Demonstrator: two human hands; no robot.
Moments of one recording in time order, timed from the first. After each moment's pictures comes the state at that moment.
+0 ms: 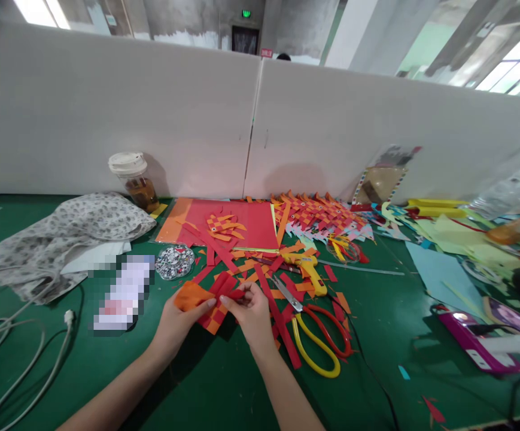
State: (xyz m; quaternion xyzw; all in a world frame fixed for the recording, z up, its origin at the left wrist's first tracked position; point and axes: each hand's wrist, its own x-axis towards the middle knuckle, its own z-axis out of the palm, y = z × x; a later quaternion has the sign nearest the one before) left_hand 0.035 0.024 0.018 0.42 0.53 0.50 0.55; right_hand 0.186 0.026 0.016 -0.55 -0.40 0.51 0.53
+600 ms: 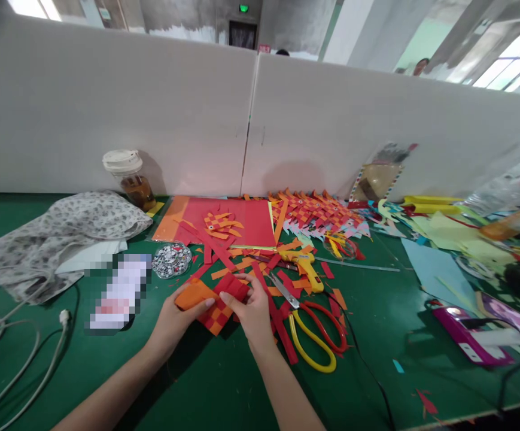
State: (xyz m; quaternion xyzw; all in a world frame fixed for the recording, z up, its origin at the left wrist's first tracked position) left_hand 0.033 0.025 0.019 0.43 0.51 0.47 0.58; right_hand 0.188 0.024 0.022 -0.51 -0.36 0.55 0.55
